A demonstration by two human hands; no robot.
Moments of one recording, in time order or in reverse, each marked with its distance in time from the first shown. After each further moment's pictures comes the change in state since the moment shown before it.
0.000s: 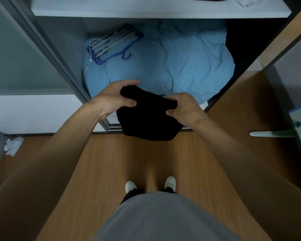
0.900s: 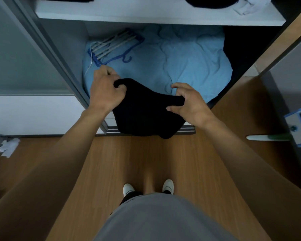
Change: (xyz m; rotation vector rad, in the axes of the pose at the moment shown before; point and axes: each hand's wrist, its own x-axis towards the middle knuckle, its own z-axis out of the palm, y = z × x) left_hand 0.004 -0.002 -0.006 0.562 0.584 0.263; right_hand -0.003 0.002 -0.018 0.080 0.135 -0.177
